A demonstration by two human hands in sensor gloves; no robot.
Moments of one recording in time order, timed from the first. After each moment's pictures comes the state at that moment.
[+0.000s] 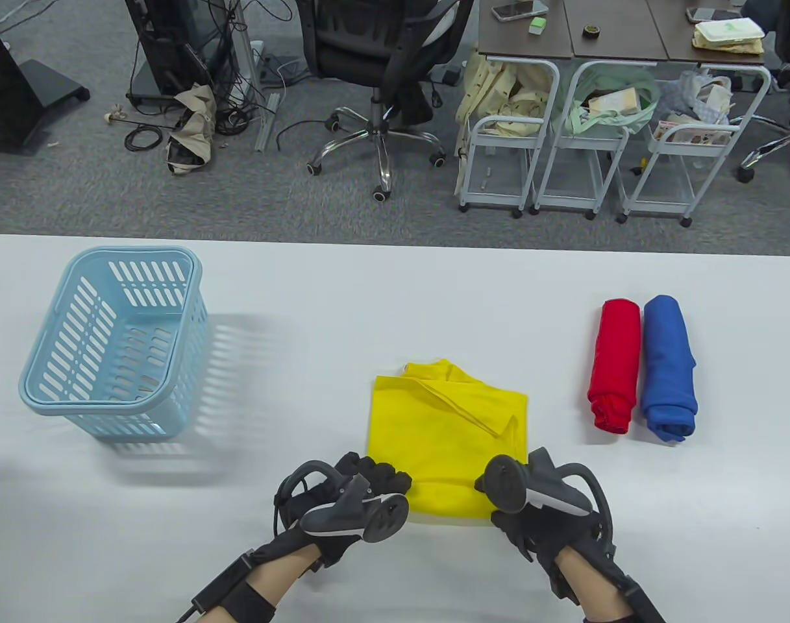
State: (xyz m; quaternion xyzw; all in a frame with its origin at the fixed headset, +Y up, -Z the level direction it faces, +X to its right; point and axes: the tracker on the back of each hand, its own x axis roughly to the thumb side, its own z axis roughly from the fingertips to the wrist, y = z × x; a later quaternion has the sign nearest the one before) left_hand -0.086 -0.748 -0.254 -0.07 -0.33 -0.06 0.94; right_hand 0.161 -0.746 -0.259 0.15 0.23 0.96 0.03
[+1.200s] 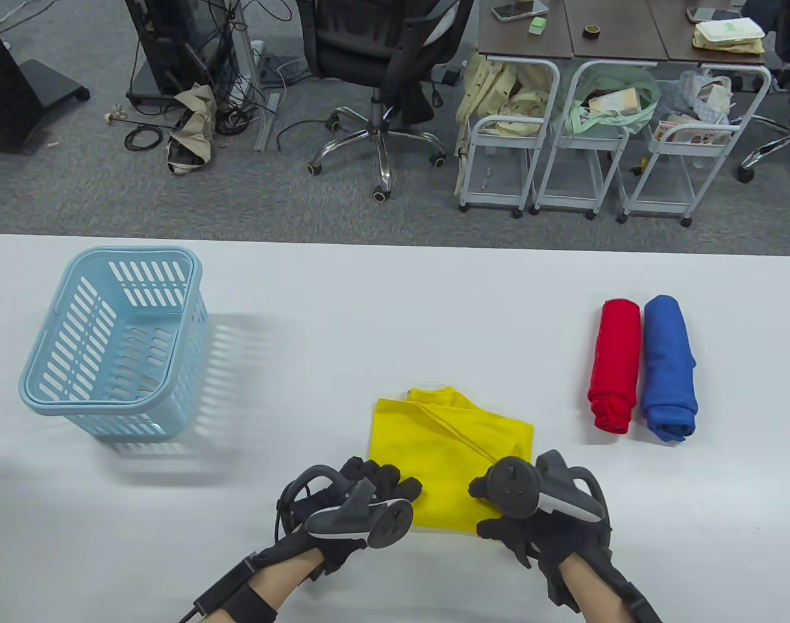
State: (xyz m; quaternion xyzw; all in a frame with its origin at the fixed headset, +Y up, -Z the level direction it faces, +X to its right) left_hand -0.078 -0.759 -0.248 -0.08 -0.34 -0.10 0.93; right_hand 0.133 -0.744 -0.241 0.19 0.24 0.95 -0.03
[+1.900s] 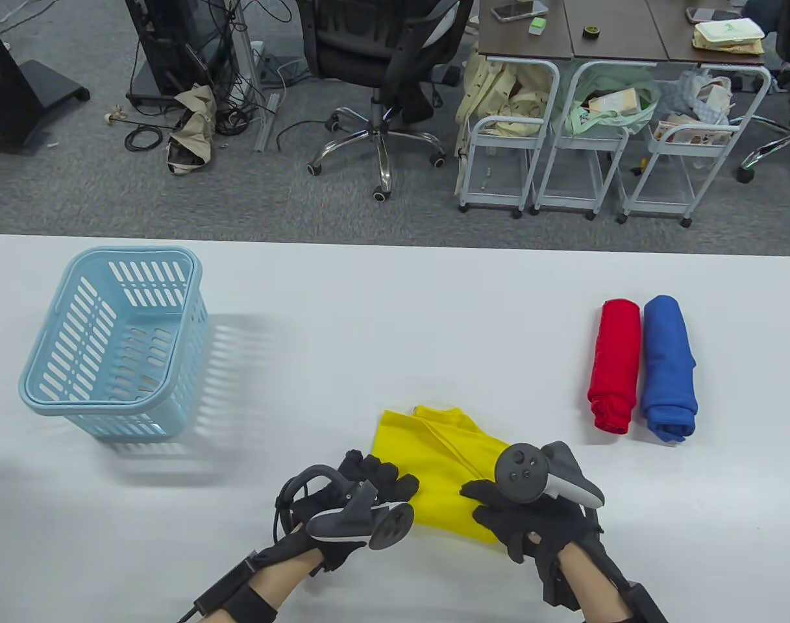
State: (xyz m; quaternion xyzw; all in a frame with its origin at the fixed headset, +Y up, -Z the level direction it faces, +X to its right) left_hand -0.076 -0.760 -0.246 -0.08 -0.34 -0.12 0.93; right_hand 0.158 -0.749 -0.256 0.18 0.28 0.93 0.16
